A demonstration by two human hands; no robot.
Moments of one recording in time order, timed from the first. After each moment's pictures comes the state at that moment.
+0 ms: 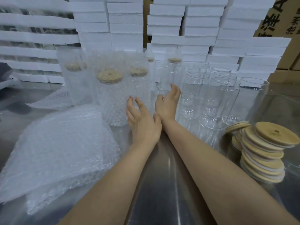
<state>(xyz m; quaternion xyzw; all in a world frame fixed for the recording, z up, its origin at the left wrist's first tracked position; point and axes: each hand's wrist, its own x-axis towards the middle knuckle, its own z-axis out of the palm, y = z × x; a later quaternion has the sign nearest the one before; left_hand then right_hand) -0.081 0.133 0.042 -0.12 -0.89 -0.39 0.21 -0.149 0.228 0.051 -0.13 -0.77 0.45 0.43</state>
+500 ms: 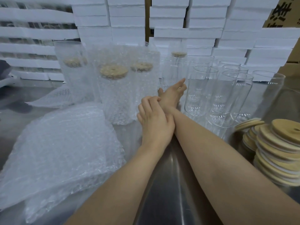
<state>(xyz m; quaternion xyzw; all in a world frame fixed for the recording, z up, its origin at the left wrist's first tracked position) -0.070 0.141 0.048 -0.18 -0.84 -0.41 0.29 -0.206 0.240 0.046 -0.27 -0.78 0.41 0.38</state>
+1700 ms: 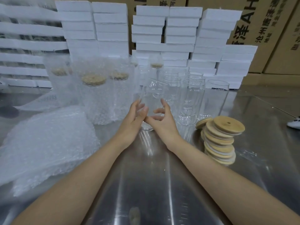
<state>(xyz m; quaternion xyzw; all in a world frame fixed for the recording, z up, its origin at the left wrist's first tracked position) -0.056 0.121 0.054 -0.31 -0.72 -0.62 -0.03 -0.011 0.241 0.054 -0.06 -0.73 0.63 0.25</state>
